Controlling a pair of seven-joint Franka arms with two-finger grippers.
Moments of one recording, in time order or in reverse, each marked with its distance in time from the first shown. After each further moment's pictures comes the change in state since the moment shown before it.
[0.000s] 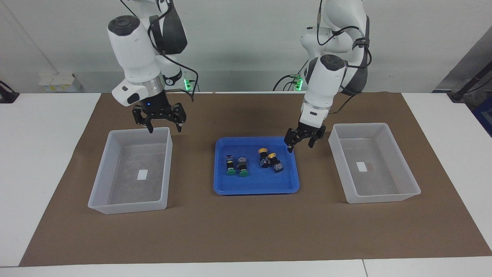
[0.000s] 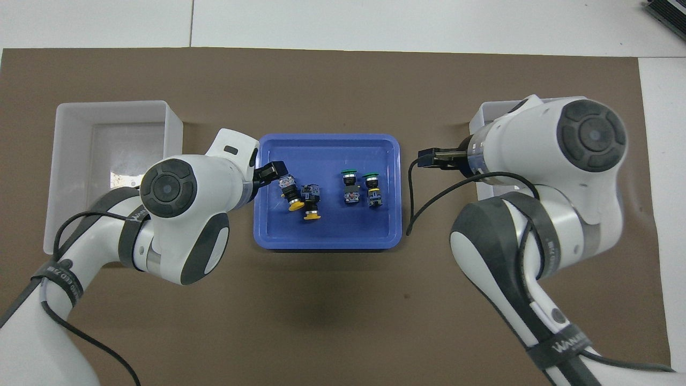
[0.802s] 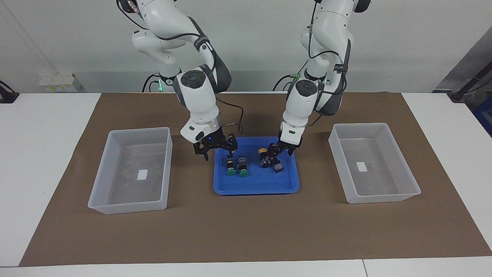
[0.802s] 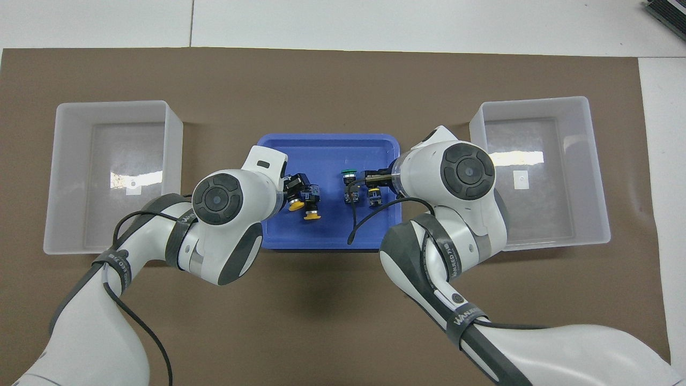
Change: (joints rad) left arm -0.066 0.110 0.003 -0.007 0.000 0.102 -0.113; right arm 0.127 0.154 0.000 -0.070 0.000 0.260 0.039
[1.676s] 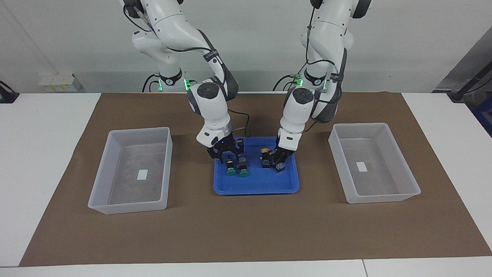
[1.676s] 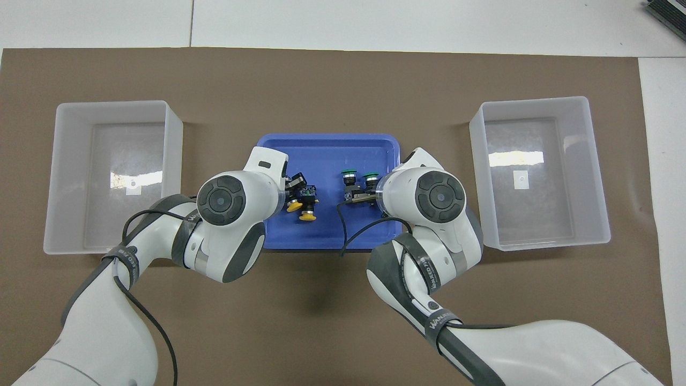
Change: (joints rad) left arm -0.001 0.037 0.001 0.000 0.000 0.056 -0.026; right arm 0.047 0.044 -0.001 -0.080 -0.018 0.126 0.000
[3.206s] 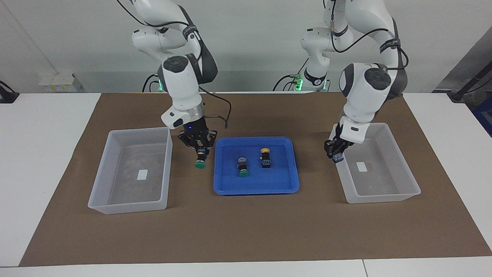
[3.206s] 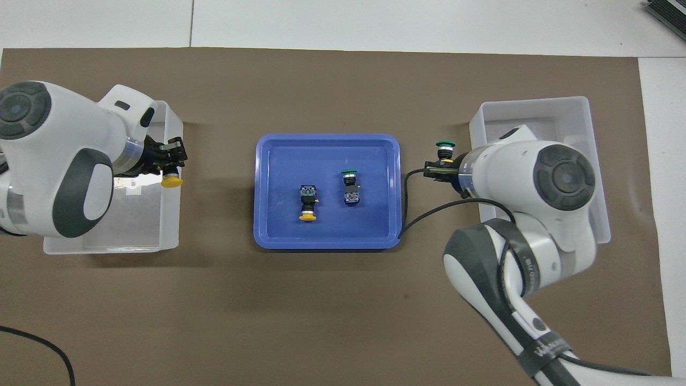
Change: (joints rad) left arm 0.344 -0.165 0.027 0.205 0.008 -0.537 0.550; right arm -0.208 -0.263 -0.013 -0.030 -0.007 -0.221 0.024
